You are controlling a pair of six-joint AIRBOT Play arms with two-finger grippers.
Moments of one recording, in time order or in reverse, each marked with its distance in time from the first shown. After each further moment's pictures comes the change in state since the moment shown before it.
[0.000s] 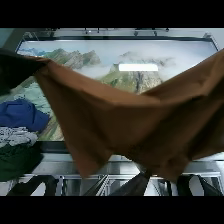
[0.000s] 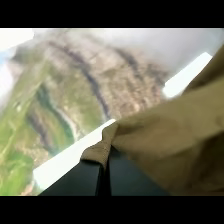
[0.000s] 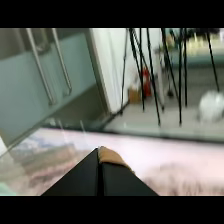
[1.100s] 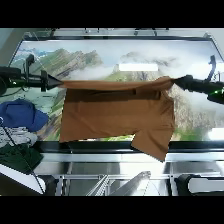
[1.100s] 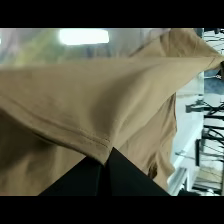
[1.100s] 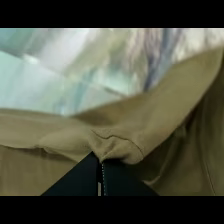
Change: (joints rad) left arm 0.239 -0.978 0.140 -0.220 0.112 -0.008; right arm 0.259 -0.804 -0.011 -0.195 -0.114 -0.027
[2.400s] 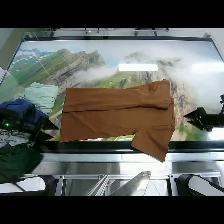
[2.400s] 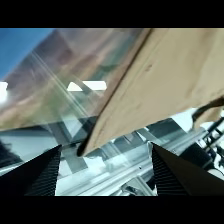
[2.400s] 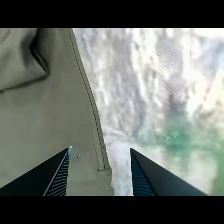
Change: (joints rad) left arm 0.205 0.381 -0.742 0.468 -0.031 -0.225; right arm -0.259 0.348 -0.400 -0.536 0.027 0.492
